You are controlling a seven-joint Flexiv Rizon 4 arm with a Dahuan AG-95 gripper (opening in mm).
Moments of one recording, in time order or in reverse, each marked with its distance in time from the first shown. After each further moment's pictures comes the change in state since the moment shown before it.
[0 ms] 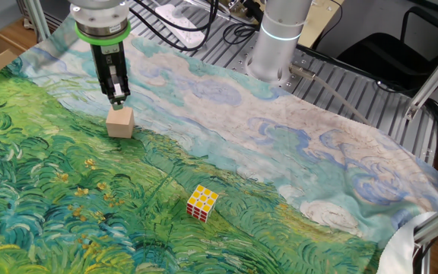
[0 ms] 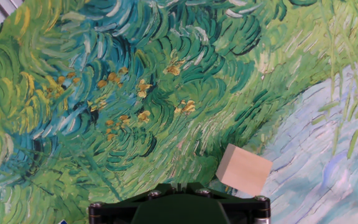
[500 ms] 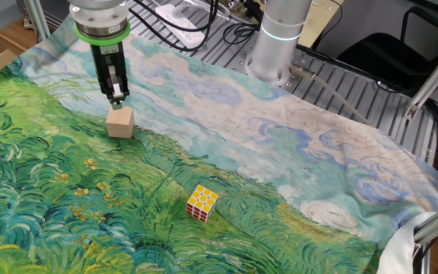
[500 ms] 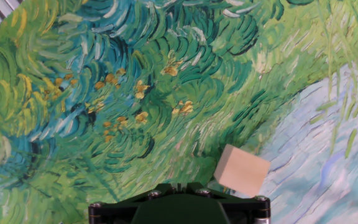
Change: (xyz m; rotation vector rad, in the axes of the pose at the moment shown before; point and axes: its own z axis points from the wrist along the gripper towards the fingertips) arm -0.005 -0.006 0.000 0.001 -0.002 -0.010
